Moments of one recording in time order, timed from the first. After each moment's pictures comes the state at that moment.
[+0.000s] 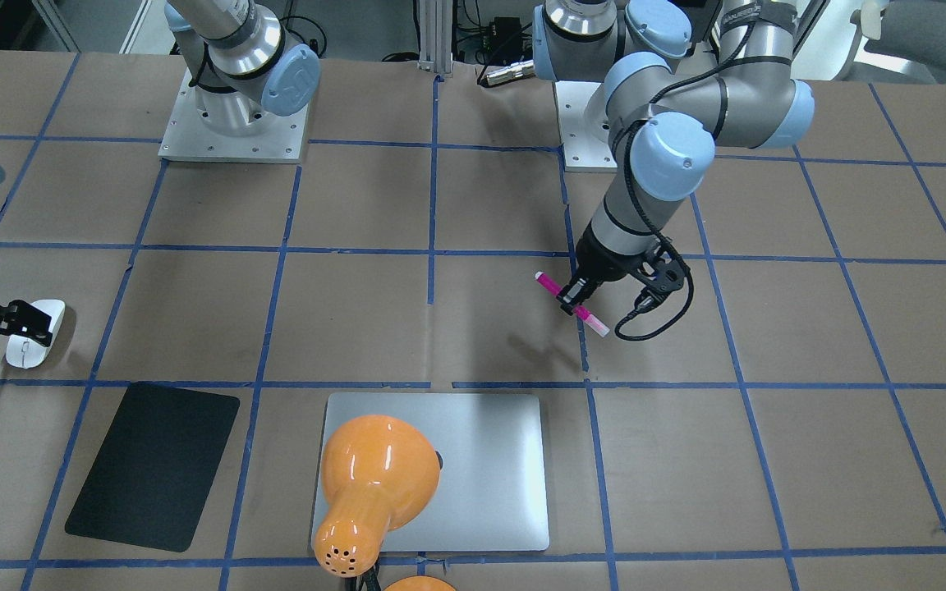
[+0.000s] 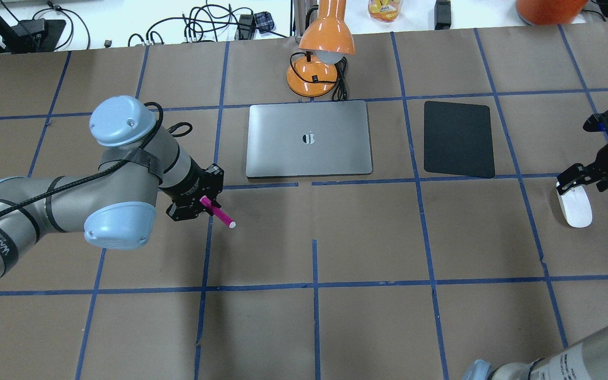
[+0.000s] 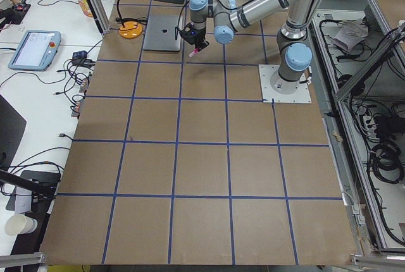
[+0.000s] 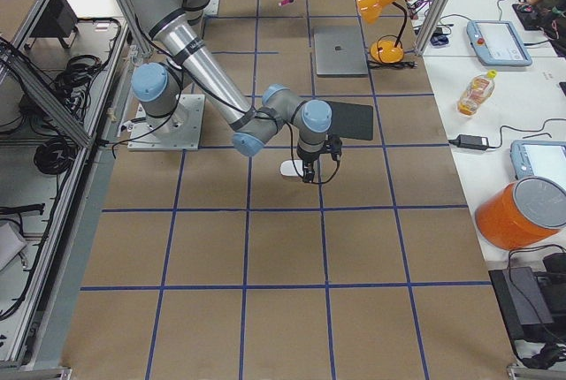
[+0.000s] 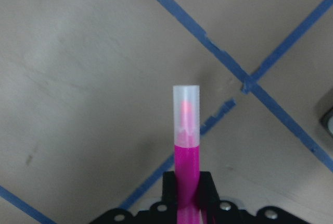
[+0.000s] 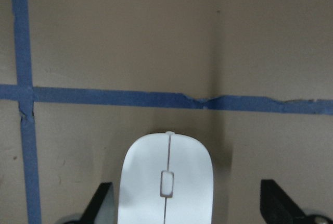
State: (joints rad) left arm -1.63 -1.70 -2.08 -0.93 1.47 -0.91; right arm 0.91 -1.18 1.94 -2.28 -1.57 -0.71
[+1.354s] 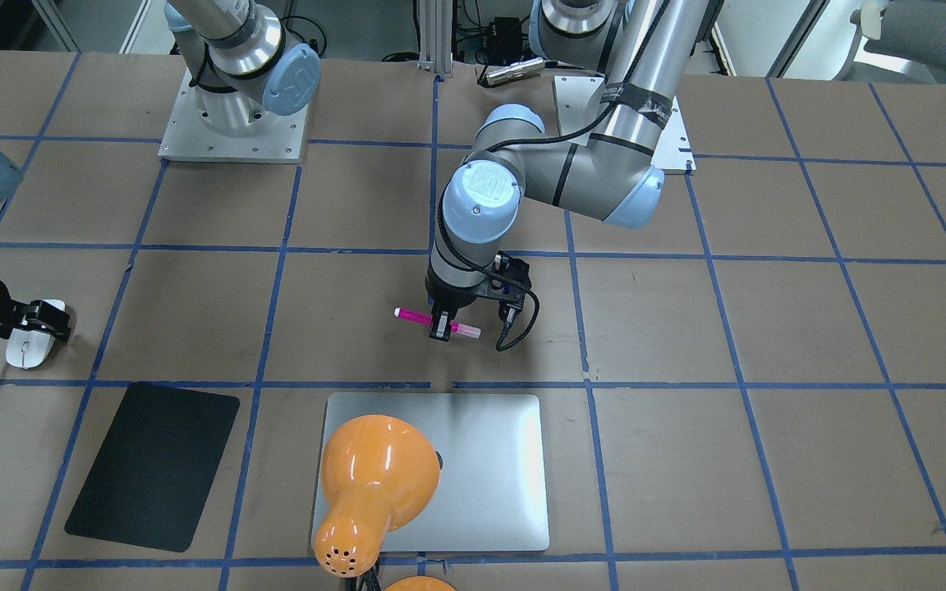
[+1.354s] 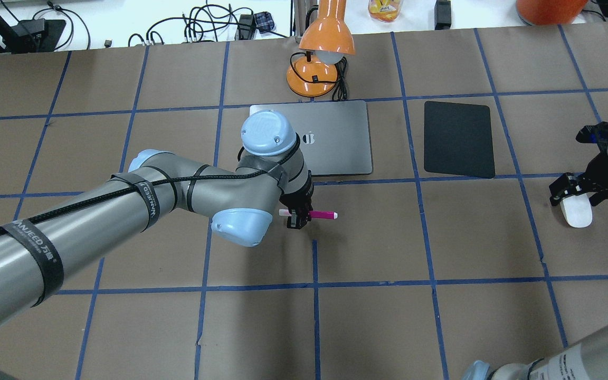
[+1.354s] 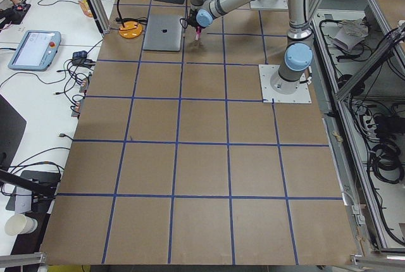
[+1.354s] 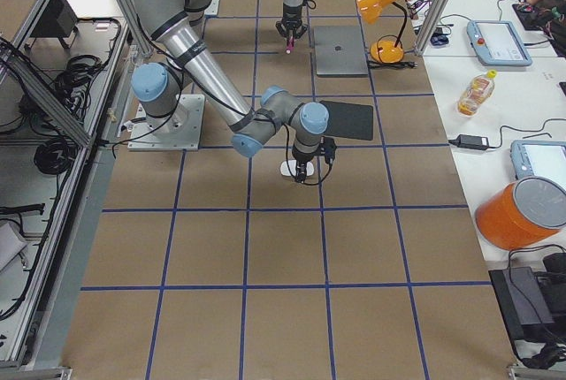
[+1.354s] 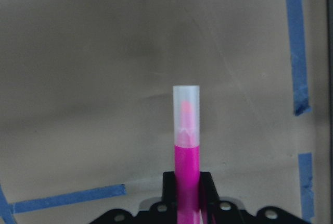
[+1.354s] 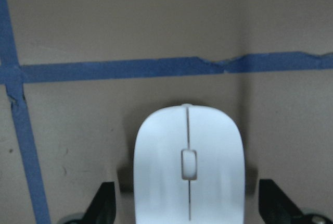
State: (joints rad) left arm -1.94 -1.99 -1.90 -0.81 1.43 -1.75; right arm 0.92 -1.18 1.97 -2.28 -1.60 -0.60
